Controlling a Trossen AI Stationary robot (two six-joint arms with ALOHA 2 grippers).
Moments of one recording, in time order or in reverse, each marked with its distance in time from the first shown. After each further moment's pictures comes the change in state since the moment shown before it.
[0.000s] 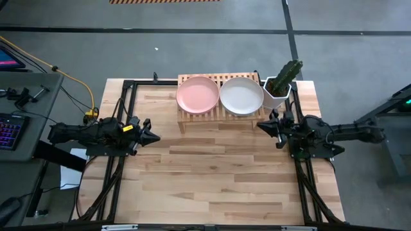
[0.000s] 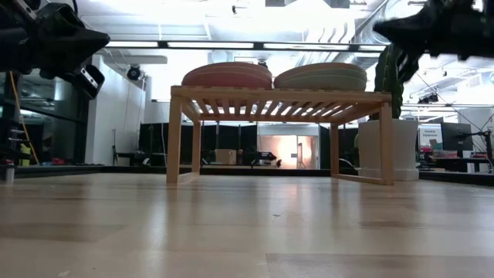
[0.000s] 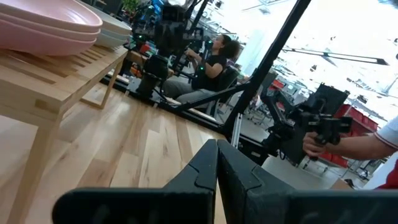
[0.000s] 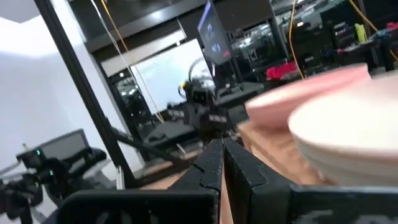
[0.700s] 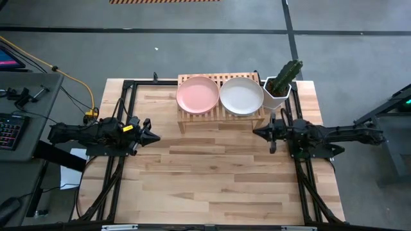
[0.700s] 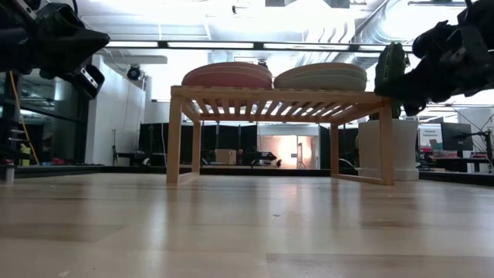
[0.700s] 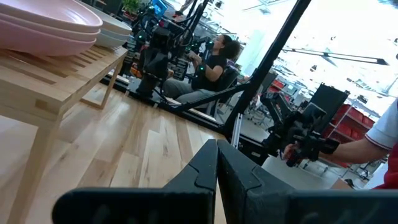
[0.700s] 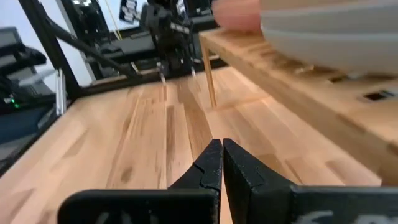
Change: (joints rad) left arm 0.000 0.000 0.000 0.000 0.000 0.001; right arm -0.038 -0.041 -0.104 -0.260 -0.004 -0.183
